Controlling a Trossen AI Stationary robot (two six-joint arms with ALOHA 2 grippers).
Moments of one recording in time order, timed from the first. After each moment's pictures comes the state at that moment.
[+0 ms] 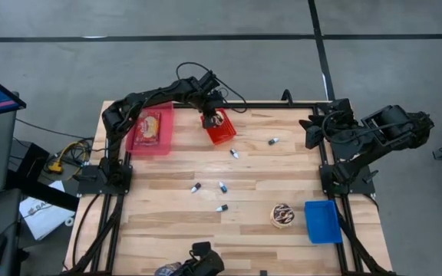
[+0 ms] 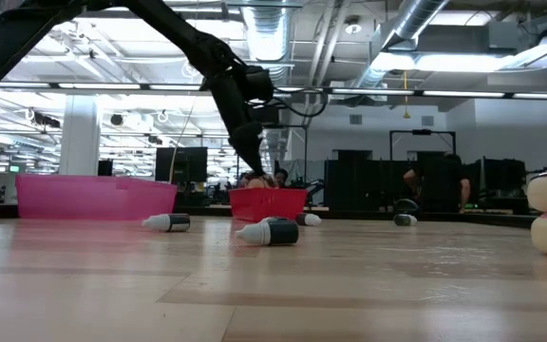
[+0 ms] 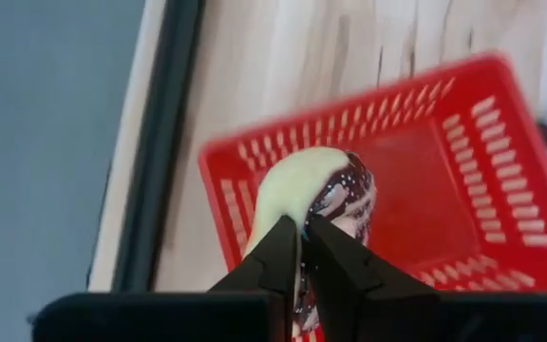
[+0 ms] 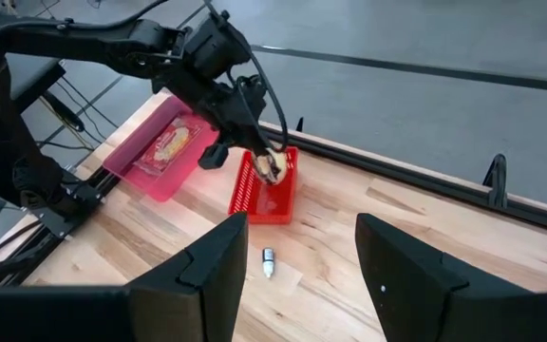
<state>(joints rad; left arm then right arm) 0.63 2.03 1.64 -0.69 0.10 0.48 0.40 1.17 1.73 -1.56 0.94 1.23</state>
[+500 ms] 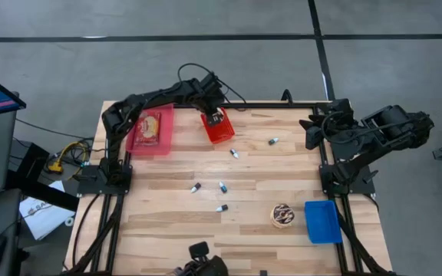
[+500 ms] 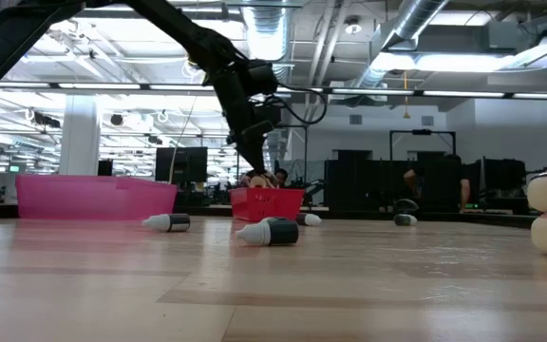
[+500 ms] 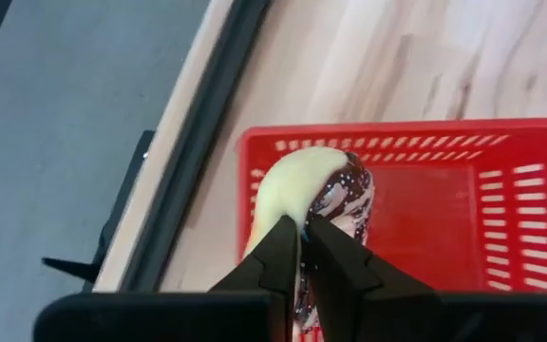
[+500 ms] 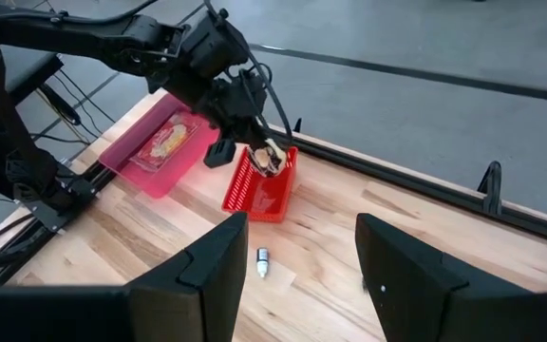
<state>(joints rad) 0.59 2.02 1.64 -0.66 -0.03 0.28 0.40 1.17 1.73 -1.57 0.94 1.20</state>
